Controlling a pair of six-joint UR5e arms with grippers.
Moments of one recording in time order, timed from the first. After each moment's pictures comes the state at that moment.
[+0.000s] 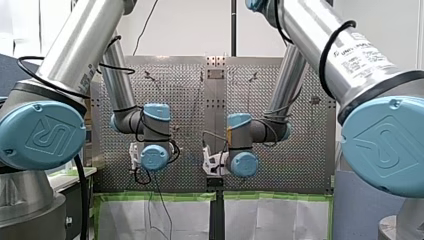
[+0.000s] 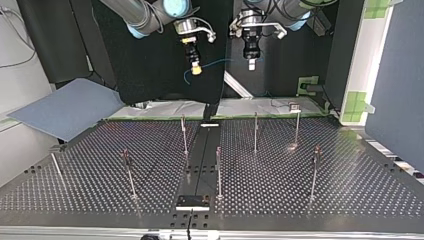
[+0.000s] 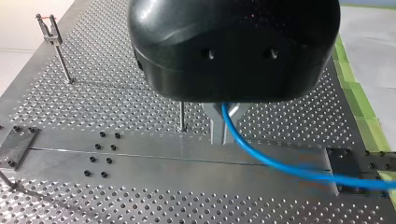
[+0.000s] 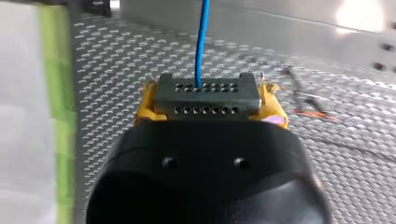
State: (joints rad) left arm -0.55 -1.99 -2.39 -1.90 -2.15 -1.63; right arm 2.41 -0.90 2.01 -0.96 1.84 1.45
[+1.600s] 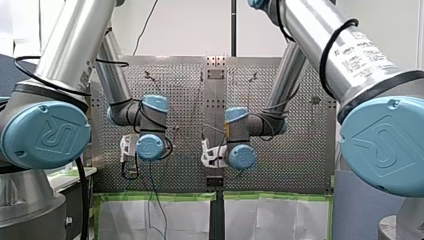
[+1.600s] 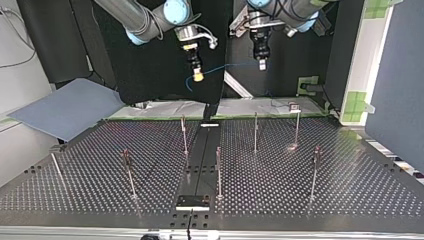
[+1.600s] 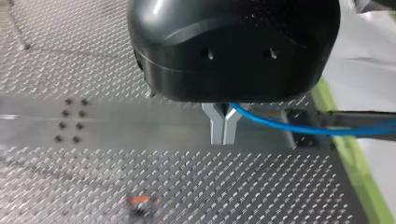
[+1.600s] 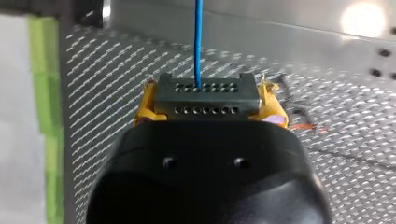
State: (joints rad) left arm -0.49 -1.90 -2.38 -2.11 -2.20 -1.57; right arm 2.40 -0.94 1.94 -0.88 1.80 1.49
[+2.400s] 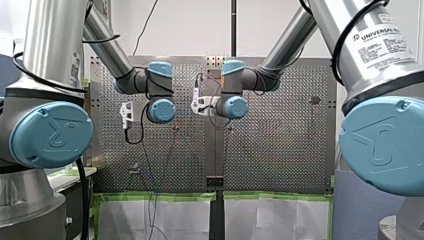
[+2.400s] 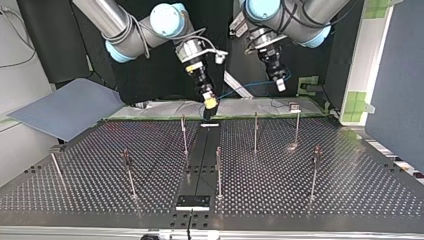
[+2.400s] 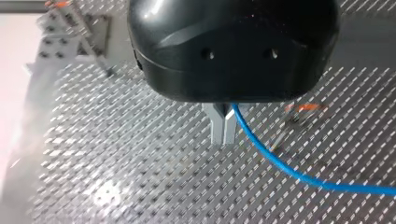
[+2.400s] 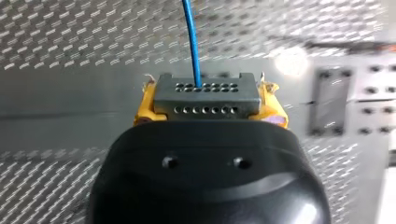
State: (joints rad) left arm -0.45 -1.68 -2.20 -2.33 -2.41 -1.54; right arm 2.38 -1.15 1.73 -0.67 1.59 1.58
